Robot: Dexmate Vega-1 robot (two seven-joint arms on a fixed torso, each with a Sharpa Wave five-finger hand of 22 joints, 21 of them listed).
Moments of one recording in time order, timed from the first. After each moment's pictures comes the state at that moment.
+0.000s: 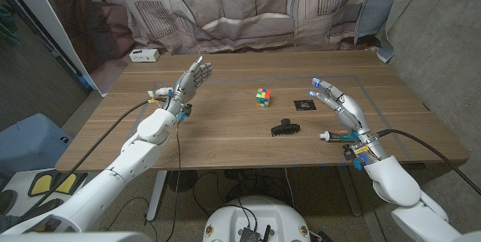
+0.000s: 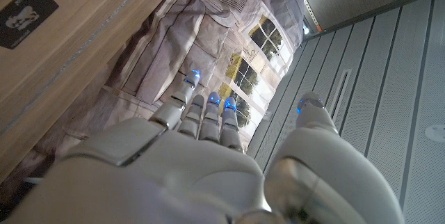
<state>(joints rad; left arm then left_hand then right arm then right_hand) 0.97 0.62 0.34 -1.54 -0.57 -0.36 -0.02 0.23 0.00 0.25 -0.03 0.19 0.24 0.12 0.20 0.18 0.27 0.10 0.24 0.20 0.20 0.09 0.20 0.18 0.12 0.09 0.22 0.17 -1.55 -0.64 -0.07 -1.91 0.08 0.67 -0.14 0.39 0.06 0.27 -0.16 0.19 0.24 0.02 0.21 0.19 0.23 0.05 0.24 0.19 0.11 0.03 0.25 0.20 0.36 -0.02 0.22 0.17</state>
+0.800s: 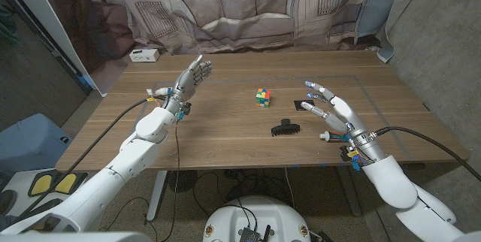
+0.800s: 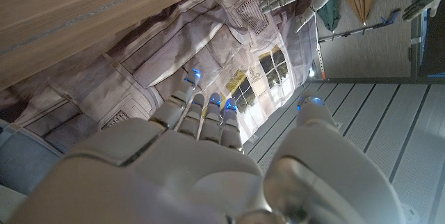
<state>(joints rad) 0.96 0.63 0.34 -1.54 -0.57 -0.37 -0.04 0.23 0.00 0.25 -0.03 0.19 0.25 0.12 0.20 0.18 0.28 0.11 0.23 0.20 0.20 0.09 0.20 0.18 0.12 0.09 0.21 0.17 -1.59 -0.62 -0.01 -2.01 -0.30 0.51 -0.27 0.41 0.06 0.28 -0.16 0.19 0.22 0.01 0.20 0.19 0.22 0.03 0.22 0.19 0.11 0.03 0.25 0.20 0.37 -0.02 0.21 0.16</state>
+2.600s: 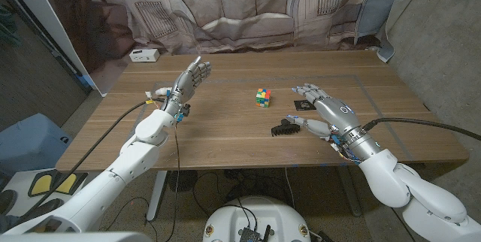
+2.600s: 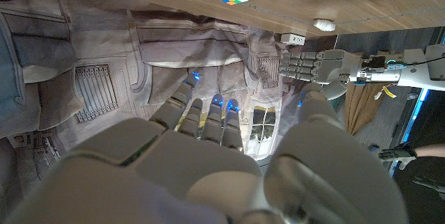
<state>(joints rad) 0.97 0.62 0.34 -1.51 -0.58 -0.40 -0.05 0.23 0.00 0.26 -0.04 0.19 0.27 0.12 0.20 0.18 0.29 0.10 0.23 0.20 0.22 0.08 0.20 0.18 0.13 0.09 0.21 0.17 -1.64 -0.82 -0.07 -2.27 -0.73 0.03 -0.32 0.47 0.03 0.28 -0.16 0.19 0.22 -0.02 0.20 0.19 0.23 -0.01 0.21 0.19 0.05 0.03 0.21 0.20 0.32 0.01 0.18 0.17</state>
